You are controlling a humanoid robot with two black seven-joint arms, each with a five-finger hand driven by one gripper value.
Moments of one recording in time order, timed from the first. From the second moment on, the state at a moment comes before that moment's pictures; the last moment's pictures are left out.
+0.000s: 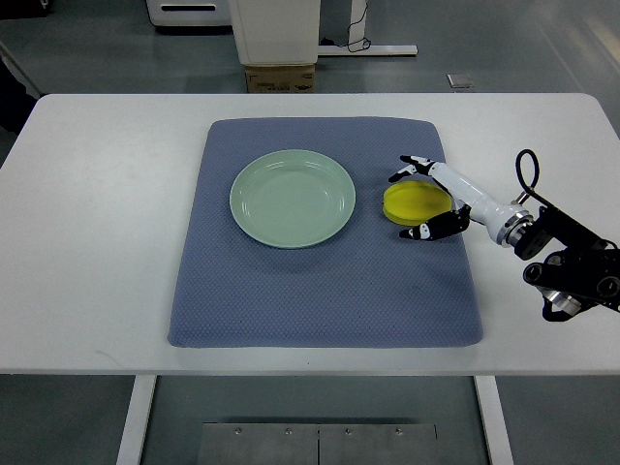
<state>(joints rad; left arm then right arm) -0.02 0.00 -0.10 -0.20 0.13 0.00 -0.01 1.11 -0.42 -0.34 1.03 -0.55 -0.42 0.47</state>
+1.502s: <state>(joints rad) -0.02 0.00 -0.10 -0.20 0.13 0.00 -0.01 1.12 -0.44 -0.33 1.01 -0.47 -0.41 0.51</state>
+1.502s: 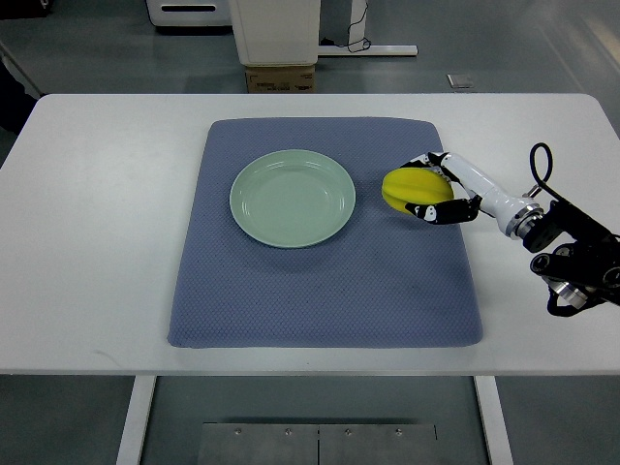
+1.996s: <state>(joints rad) -0.02 0.00 -0.10 -0.20 0.13 0.00 -0.01 1.17 -0.52 -0.22 1.00 -0.46 -0.24 0.53</state>
